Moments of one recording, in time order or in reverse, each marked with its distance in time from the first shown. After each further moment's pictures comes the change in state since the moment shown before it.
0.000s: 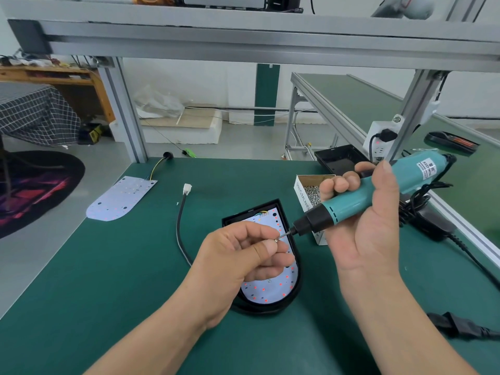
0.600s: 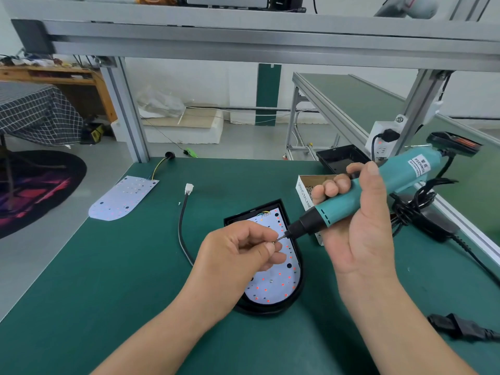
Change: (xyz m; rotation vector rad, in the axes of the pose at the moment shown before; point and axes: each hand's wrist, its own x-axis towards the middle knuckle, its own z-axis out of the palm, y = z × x) left_hand 0.005 -0.007 -0.003 0.295 0.087 0.123; right_hand 0.002 0.009 -0.003 -0.085 -0.033 0.027
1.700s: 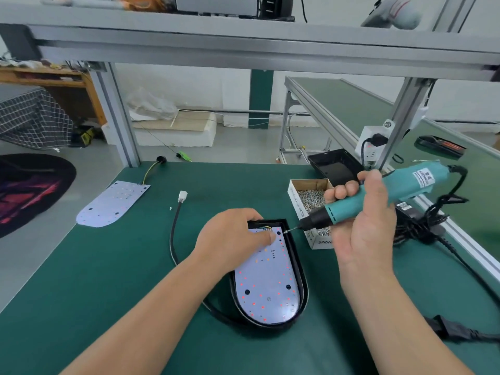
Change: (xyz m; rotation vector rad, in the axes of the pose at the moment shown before) left_hand 0.077 -0.002 0.000 0.902 -0.021 -0.005; right_hand 0.025 -0.010 -0.026 -0.116 0.191 -0.155
